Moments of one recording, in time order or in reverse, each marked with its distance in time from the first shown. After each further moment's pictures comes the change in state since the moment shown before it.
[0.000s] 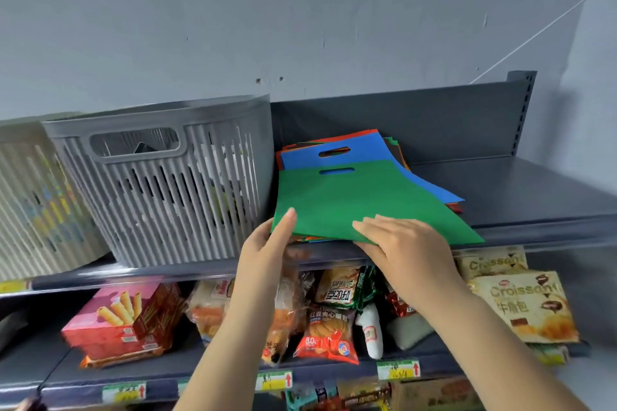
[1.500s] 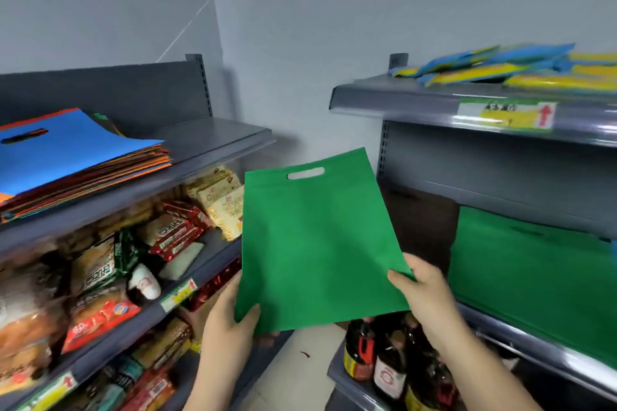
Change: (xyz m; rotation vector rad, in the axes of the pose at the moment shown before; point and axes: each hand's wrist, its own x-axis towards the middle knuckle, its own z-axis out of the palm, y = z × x) left_hand -0.246 -0.105 0.053 0.179 -0.813 -0.058; right_hand -0.322 -0.118 -0.278 0.392 0.351 1.494
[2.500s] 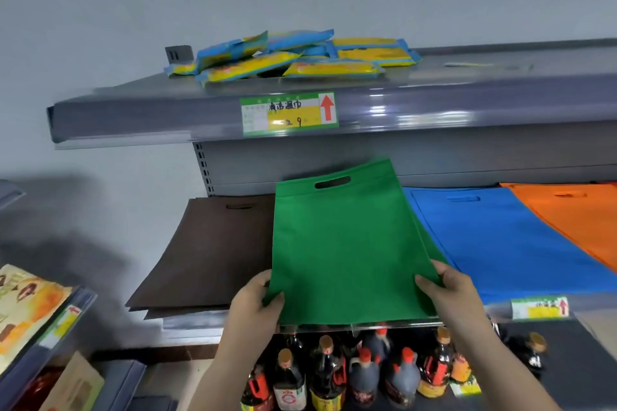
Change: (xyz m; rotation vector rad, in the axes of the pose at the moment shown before) left_hand 0.056 0.031 0.238 0.240 -0.792 0.271; right_hand -0.048 0.060 -0.186 -0.073 0.750 0.267
